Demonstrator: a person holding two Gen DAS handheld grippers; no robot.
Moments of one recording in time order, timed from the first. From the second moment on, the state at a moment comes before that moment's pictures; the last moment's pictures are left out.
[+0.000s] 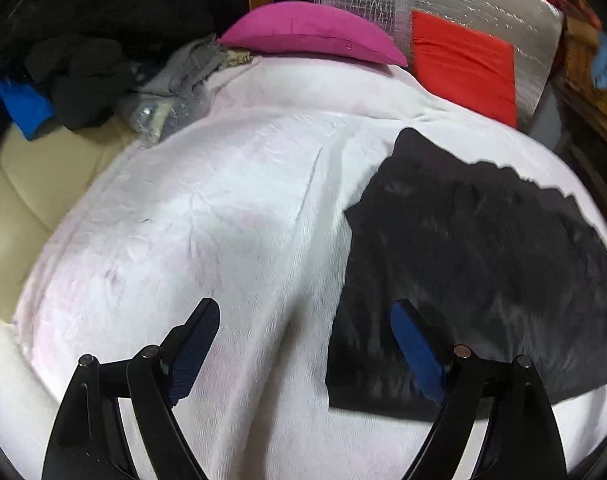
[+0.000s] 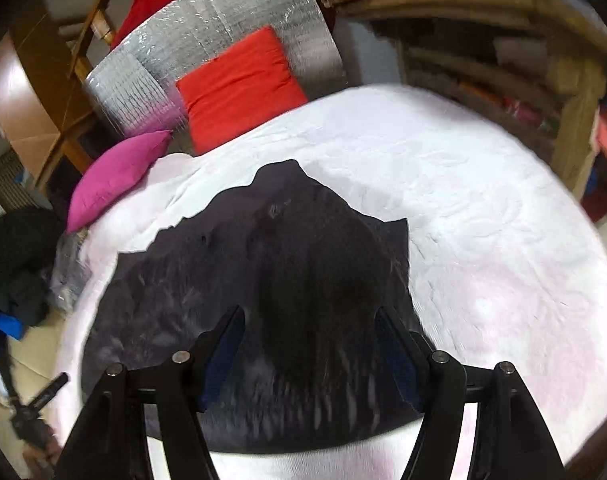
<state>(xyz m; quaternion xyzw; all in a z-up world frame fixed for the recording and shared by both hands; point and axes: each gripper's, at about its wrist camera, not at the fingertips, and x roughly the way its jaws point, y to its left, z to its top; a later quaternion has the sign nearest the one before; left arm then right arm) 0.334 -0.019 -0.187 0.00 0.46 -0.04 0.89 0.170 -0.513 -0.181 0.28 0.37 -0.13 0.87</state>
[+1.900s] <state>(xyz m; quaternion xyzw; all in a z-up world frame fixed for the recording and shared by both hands) 0.148 -0.038 -0.096 0.06 0.36 -0.03 0.93 0.058 -0.355 -0.101 0.17 0.37 -0.14 0.90</state>
